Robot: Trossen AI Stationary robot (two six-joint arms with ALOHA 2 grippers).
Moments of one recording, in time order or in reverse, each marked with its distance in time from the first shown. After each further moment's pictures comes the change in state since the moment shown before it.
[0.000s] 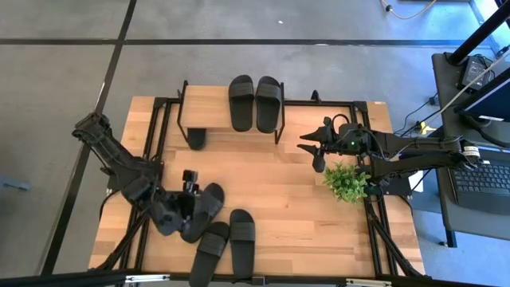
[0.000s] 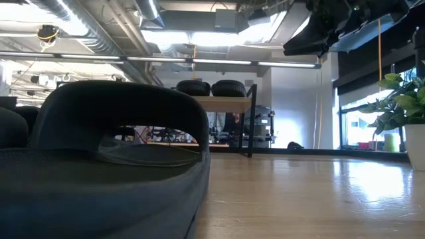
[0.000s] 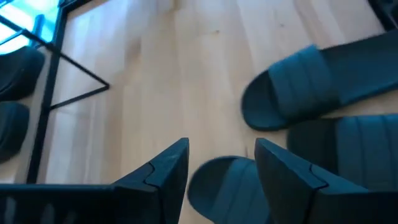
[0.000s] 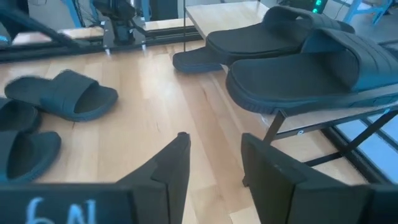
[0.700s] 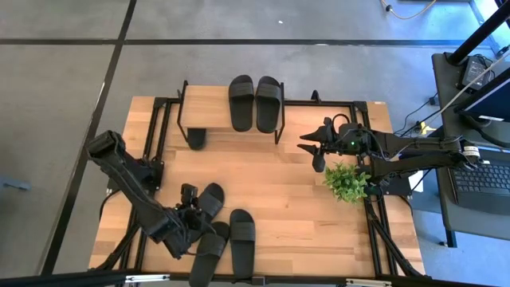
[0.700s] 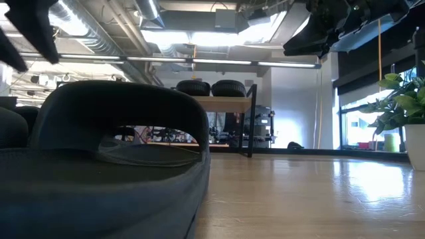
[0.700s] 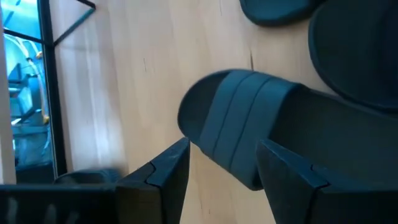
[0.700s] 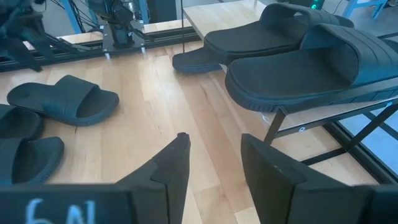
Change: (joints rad) left arm -0.099 0.318 -0.001 -0.245 -0.010 -0.271; right arm 0.000 0.000 0.000 0.000 0.000 0.043
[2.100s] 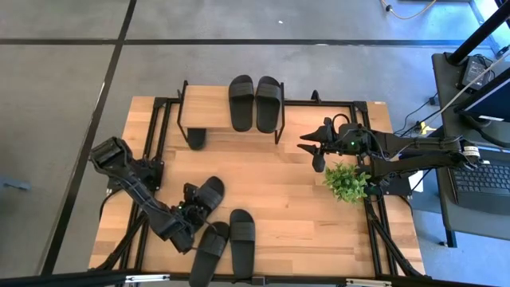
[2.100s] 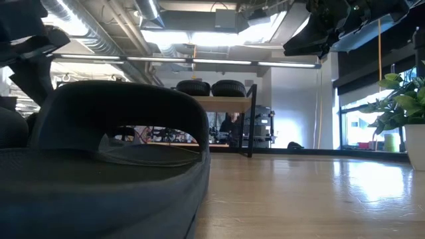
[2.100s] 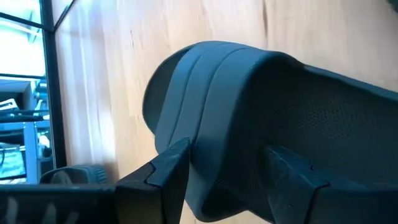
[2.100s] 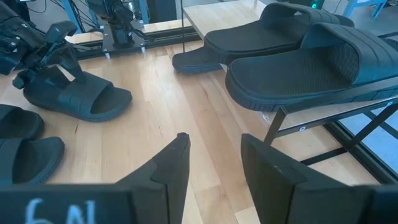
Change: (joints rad) left arm 0.011 0.092 -0.241 0.235 -0.078 -0.025; right arm 0.000 0.000 0.000 0.000 0.000 0.003
